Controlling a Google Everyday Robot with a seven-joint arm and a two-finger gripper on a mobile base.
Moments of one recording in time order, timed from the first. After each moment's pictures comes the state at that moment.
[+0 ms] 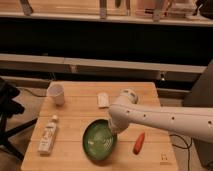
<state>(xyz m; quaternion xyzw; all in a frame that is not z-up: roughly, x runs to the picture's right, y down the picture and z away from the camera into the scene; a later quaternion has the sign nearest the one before) 0.065 0.213 0.735 -0.18 -0.26 -0.73 0.60</state>
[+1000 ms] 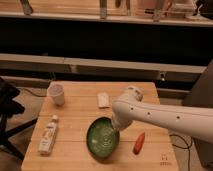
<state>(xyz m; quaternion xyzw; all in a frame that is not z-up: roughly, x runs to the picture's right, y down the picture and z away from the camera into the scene) 0.080 0.202 0.734 -0.17 -0.26 -0.74 0.60</state>
